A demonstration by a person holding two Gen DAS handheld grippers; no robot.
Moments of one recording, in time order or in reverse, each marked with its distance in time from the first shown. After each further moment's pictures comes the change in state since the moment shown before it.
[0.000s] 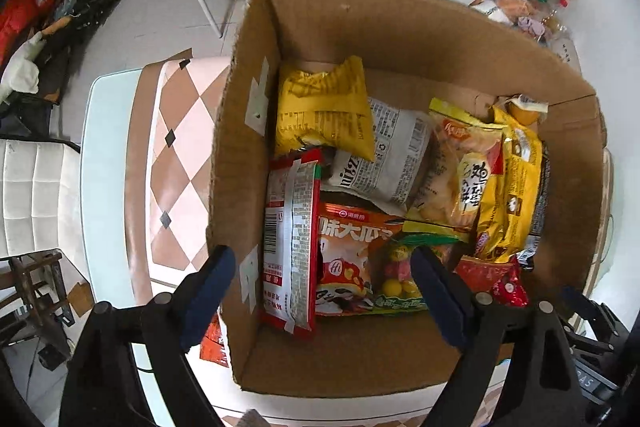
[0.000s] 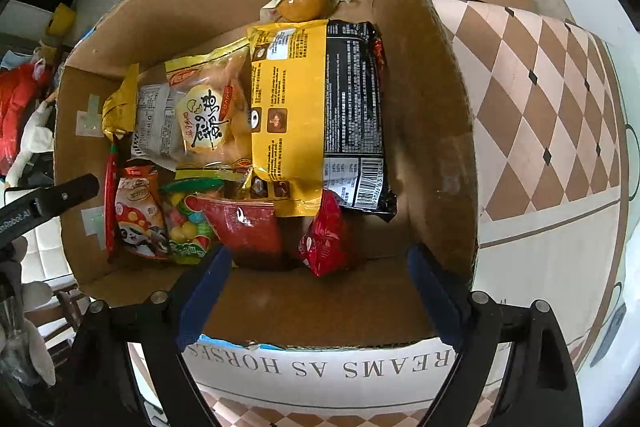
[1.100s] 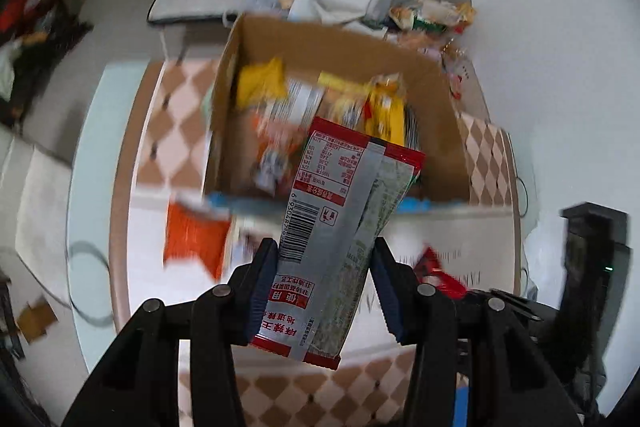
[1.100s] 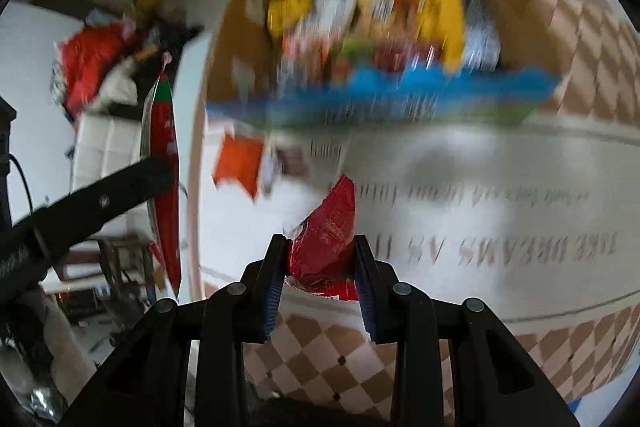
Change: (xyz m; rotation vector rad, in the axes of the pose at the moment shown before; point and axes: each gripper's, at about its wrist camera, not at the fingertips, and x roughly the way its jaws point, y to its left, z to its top) left arm -0.117 -0.007 -0.140 0.064 -0.245 -0.262; right arm -0.070 0.056 -0.157 -0.137 -0.128 0.266
